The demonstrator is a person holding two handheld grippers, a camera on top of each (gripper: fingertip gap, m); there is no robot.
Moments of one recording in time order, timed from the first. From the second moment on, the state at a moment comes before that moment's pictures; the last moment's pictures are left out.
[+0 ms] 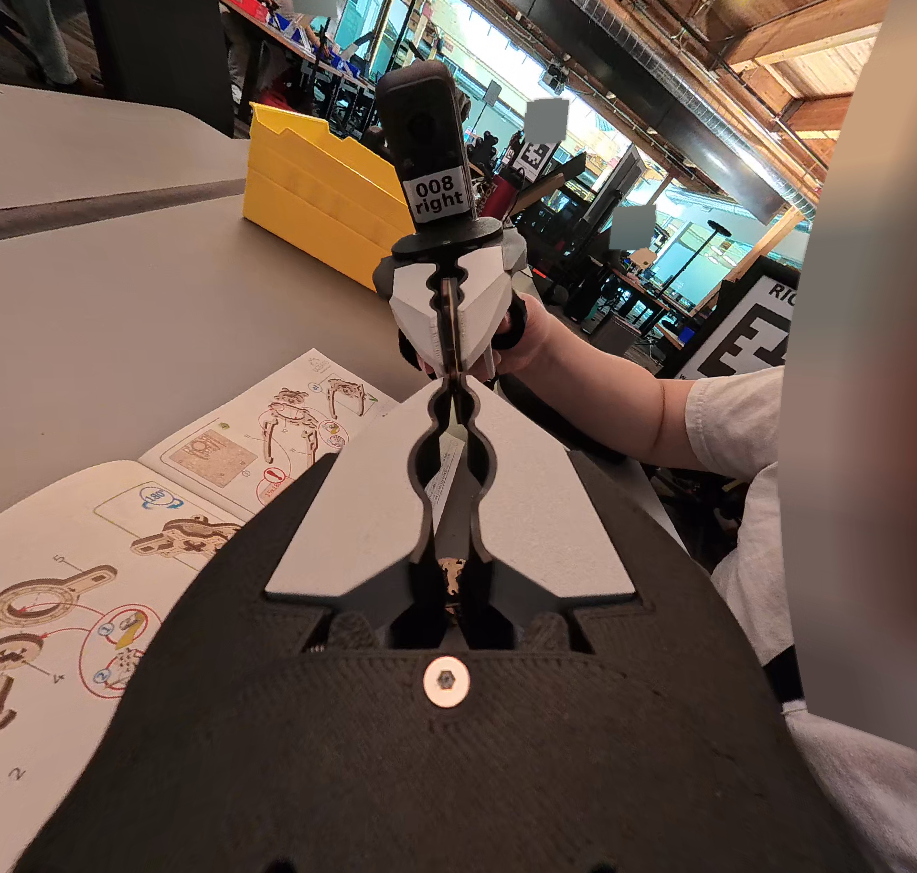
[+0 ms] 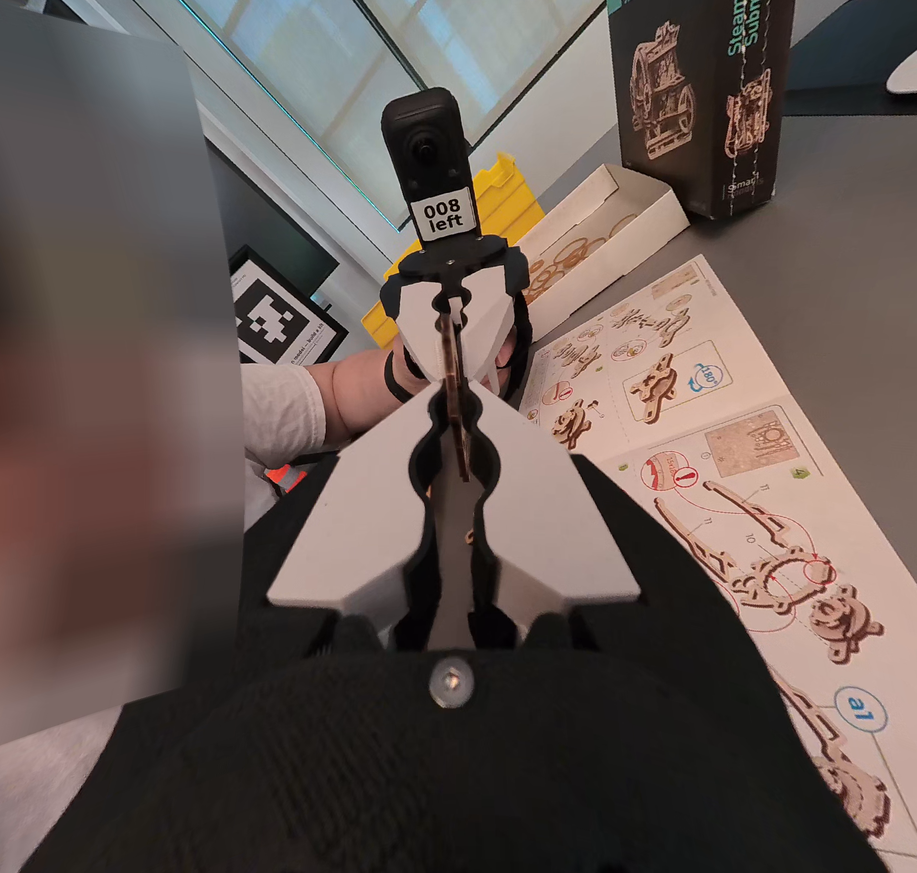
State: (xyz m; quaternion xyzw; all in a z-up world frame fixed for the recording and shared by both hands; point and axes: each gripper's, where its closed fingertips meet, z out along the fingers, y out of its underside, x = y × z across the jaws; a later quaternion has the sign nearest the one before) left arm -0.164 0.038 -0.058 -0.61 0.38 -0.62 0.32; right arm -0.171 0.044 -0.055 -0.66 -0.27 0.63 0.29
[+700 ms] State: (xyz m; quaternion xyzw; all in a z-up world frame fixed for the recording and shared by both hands) left arm -0.162 0.036 -0.063 -0.62 0.39 -0.61 0.30; right arm -0.173 0.046 -0.055 -0.66 -0.27 0.64 0.29
